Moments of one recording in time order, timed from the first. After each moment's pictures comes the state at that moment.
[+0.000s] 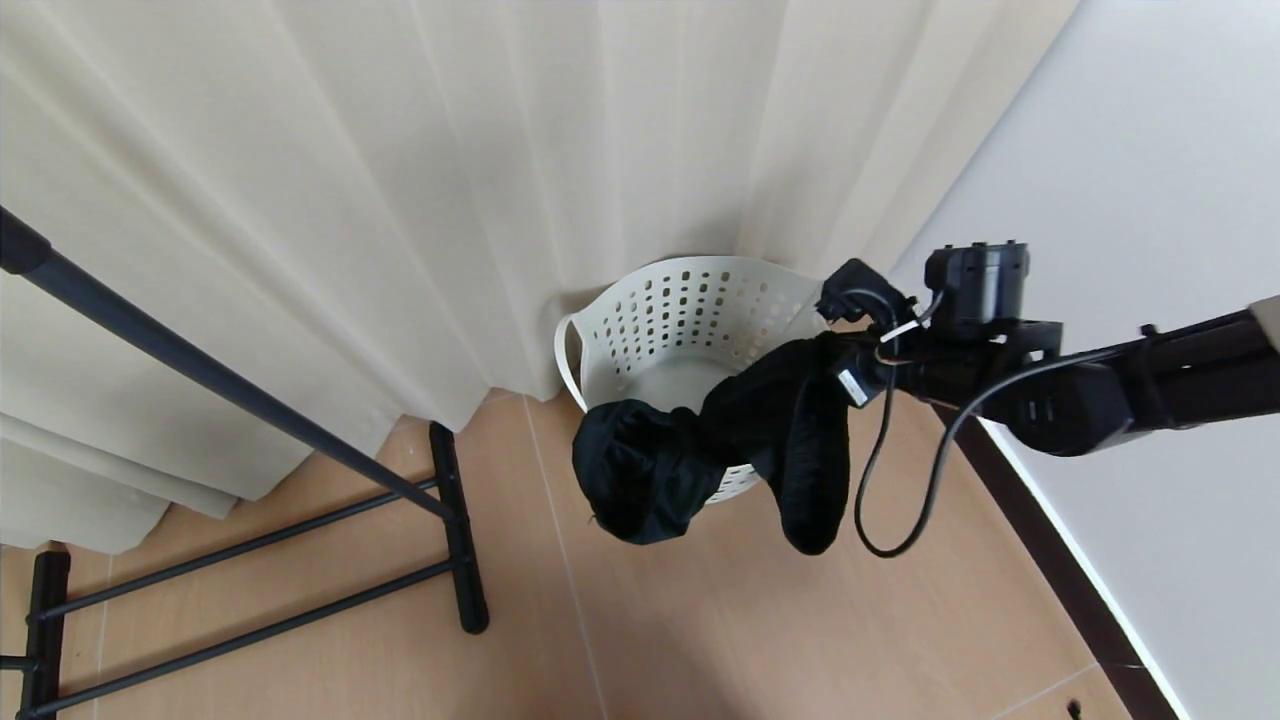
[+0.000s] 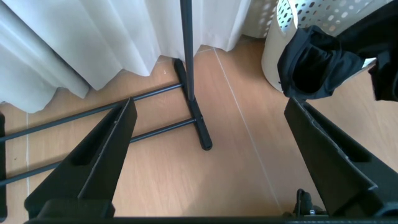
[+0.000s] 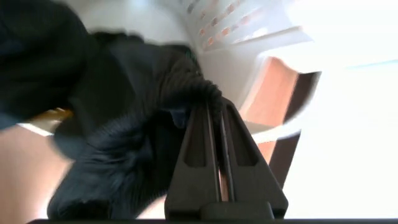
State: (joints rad) left arm 0.00 0.01 0.00 -0.01 0.02 0.00; right arm 0.30 2.00 -1.24 -0.42 -0.08 -0.52
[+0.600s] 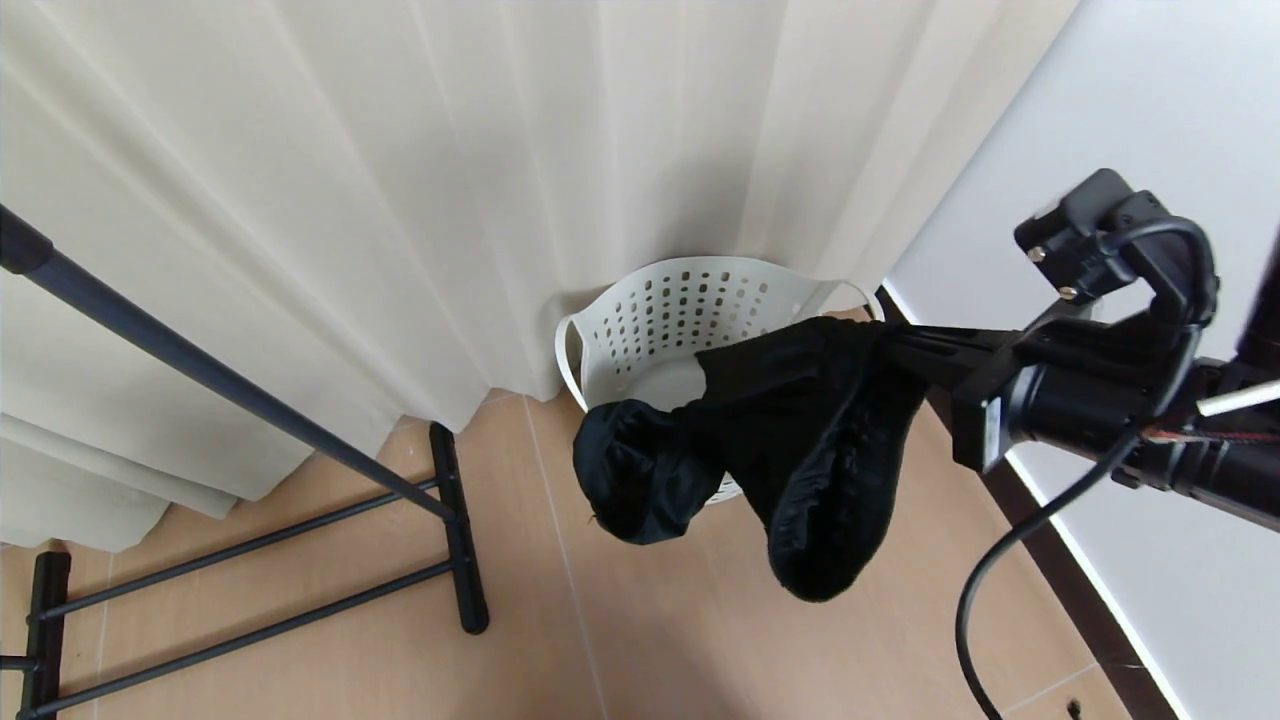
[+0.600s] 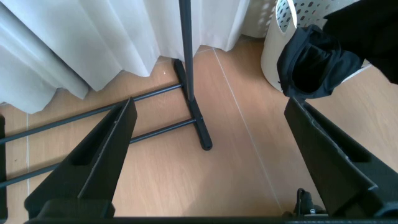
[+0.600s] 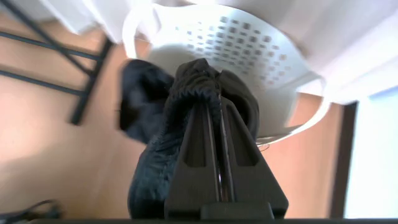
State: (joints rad) left arm 0.00 0.01 0.00 0.00 0.02 0.00; right arm 0.59 1.40 -0.81 -0.41 -0.08 -0.23
